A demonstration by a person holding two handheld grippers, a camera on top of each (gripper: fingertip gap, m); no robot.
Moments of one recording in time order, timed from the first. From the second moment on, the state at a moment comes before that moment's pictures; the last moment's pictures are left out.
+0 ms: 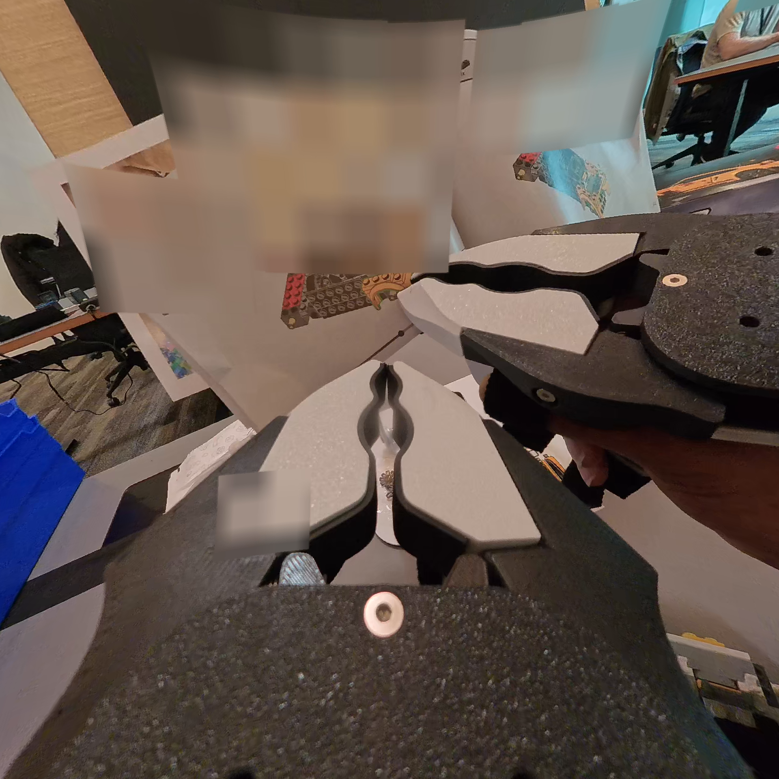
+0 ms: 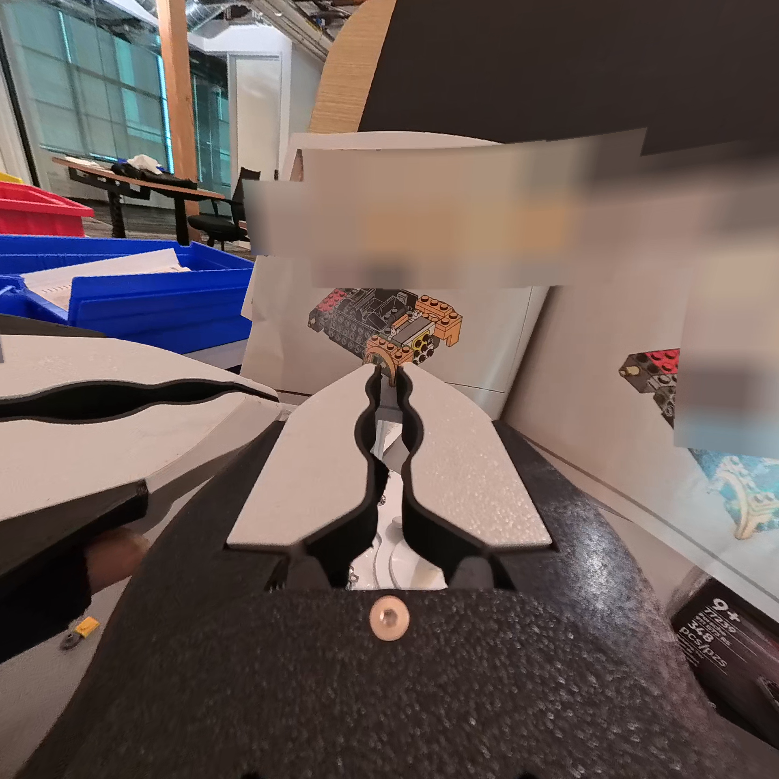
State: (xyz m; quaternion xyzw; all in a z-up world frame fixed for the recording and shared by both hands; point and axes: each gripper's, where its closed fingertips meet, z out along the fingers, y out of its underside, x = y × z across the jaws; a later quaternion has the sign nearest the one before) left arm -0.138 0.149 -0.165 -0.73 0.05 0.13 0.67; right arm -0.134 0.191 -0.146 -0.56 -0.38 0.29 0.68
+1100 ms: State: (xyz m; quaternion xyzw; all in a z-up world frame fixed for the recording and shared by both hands) left arm -0.141 0.149 -0.169 -0.73 0.05 0.14 0.67; right arm 0.006 0.277 -0.131 -0.62 -0.27 0.26 0.69
